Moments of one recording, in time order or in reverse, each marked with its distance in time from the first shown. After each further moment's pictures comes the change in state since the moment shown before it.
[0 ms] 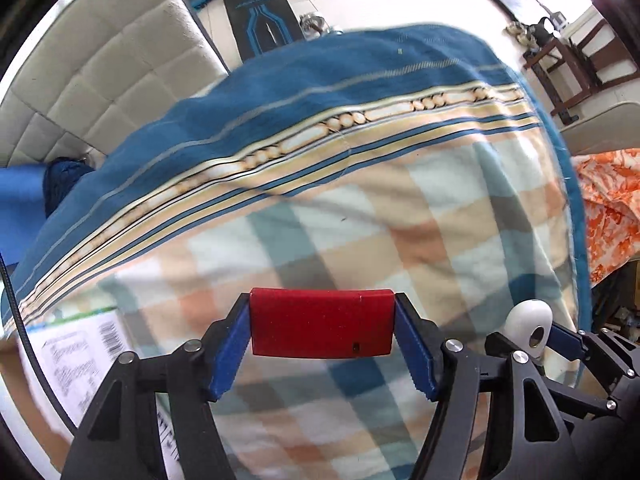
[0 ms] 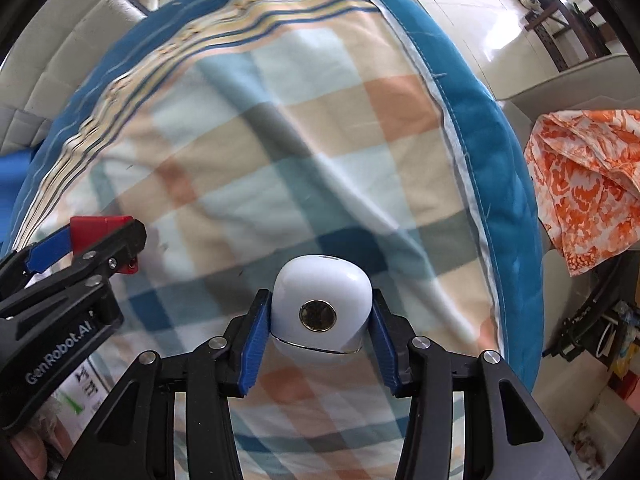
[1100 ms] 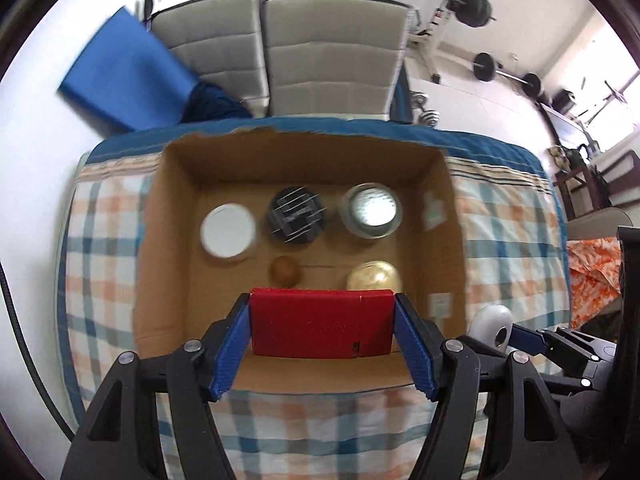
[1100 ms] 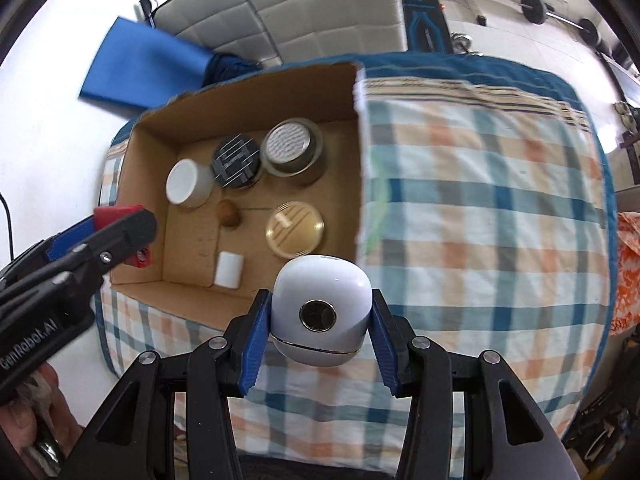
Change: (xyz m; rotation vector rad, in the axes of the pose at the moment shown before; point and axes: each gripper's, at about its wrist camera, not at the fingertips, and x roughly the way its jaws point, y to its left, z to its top) left arm -0.151 0.273 -0.234 -0.376 -0.205 -0.003; right arm -0.115 0.294 -0.222 -0.399 -0.114 0.191
